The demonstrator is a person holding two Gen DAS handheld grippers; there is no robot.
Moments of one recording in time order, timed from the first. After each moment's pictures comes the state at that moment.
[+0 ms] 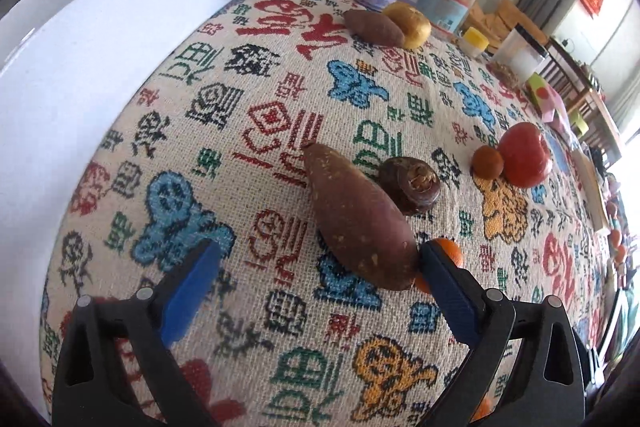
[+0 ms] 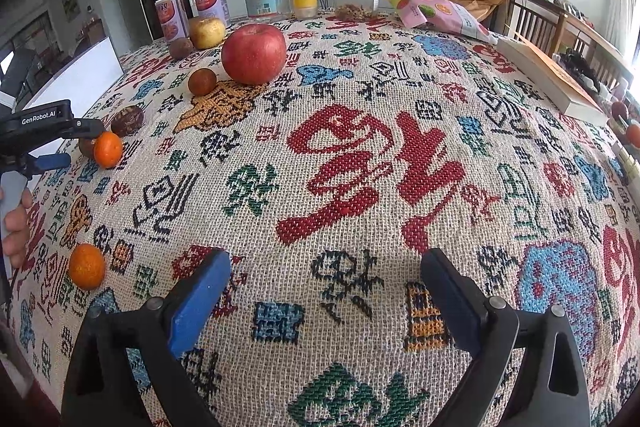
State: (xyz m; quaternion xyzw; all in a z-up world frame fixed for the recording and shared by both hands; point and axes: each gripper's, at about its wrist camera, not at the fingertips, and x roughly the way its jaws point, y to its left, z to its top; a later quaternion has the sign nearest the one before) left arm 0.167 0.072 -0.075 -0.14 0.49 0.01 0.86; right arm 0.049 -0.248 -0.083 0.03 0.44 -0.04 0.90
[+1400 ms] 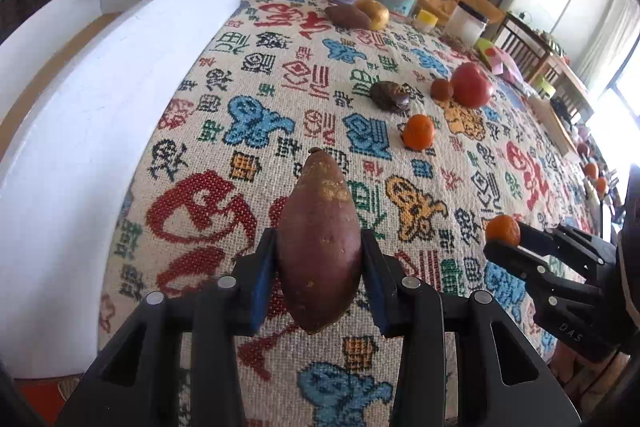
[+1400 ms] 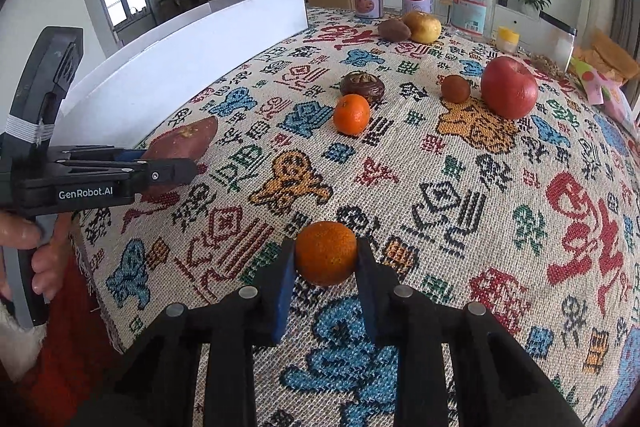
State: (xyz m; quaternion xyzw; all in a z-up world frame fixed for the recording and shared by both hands) left arm 0.052 0.108 -0.041 -0.12 0.47 -0.07 0.87; right arm 0.033 -0.100 -0.064 -0.05 0.43 0.20 0.88
